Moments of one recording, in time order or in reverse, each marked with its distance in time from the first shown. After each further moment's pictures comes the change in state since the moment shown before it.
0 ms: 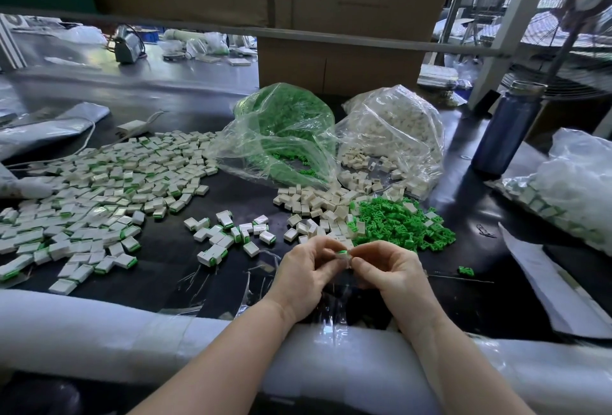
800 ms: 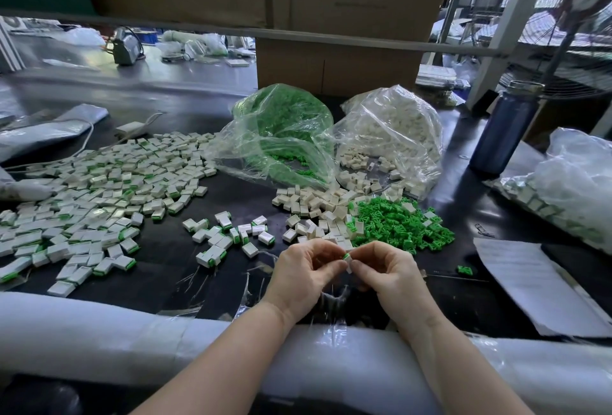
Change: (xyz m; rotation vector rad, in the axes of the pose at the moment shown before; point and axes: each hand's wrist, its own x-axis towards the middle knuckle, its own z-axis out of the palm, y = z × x) left_hand -0.005 0.010 0.001 0.022 0.059 0.051; right_hand 0.000 0.000 0.001 -0.061 -0.010 -0.011
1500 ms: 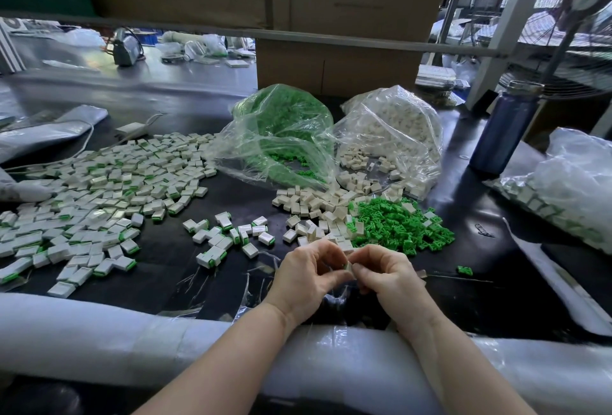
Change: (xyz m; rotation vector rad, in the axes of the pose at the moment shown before) left_hand 0.000 0.000 0.000 0.044 -0.079 0.006; right_hand 0.002 0.002 0.000 -0.003 -0.071 0.054
